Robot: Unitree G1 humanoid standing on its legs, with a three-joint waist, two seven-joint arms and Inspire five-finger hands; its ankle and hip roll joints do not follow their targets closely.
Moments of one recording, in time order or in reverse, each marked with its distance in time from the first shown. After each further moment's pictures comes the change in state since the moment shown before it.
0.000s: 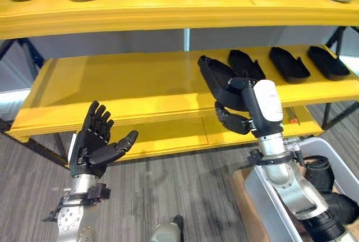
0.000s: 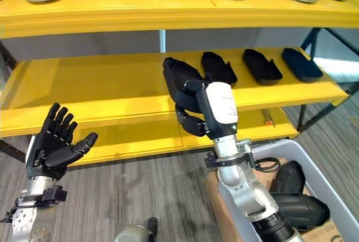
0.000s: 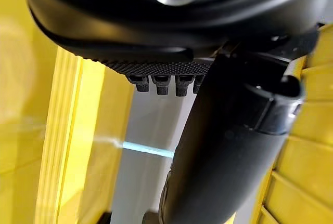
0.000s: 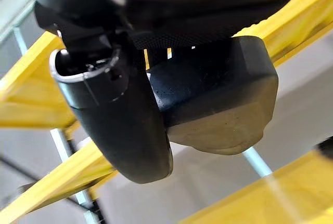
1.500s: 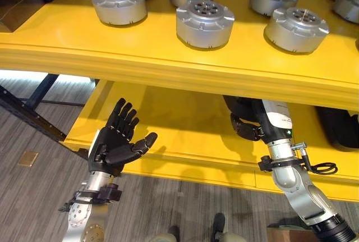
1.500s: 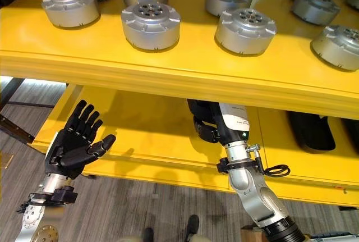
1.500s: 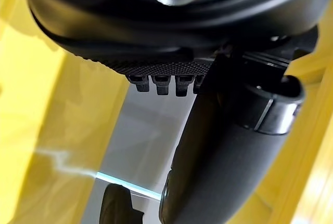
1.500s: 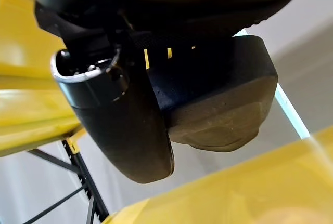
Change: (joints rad) left arm 0.001 -0.001 -0.077 -0.089 -0.092 0.085 -0.104; right arm 0.095 -0.082 -0.055 0.054 0.016 0.098 -0.028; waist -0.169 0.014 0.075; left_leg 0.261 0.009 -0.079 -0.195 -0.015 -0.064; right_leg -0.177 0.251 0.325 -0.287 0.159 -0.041
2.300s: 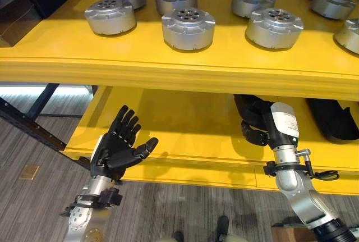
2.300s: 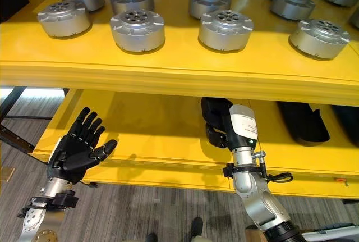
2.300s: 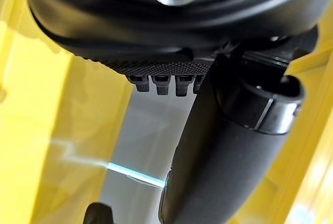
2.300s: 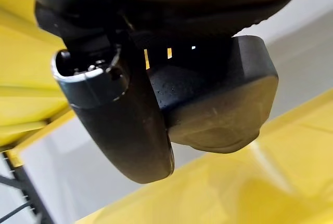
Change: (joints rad) left arm 0.051 0.003 -0.001 0.000 -0.004 0.030 0.024; right arm 0.028 0.017 -0.010 0.113 0.023 0.068 -0.011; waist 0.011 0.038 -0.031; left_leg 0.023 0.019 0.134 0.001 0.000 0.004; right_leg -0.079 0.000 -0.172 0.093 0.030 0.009
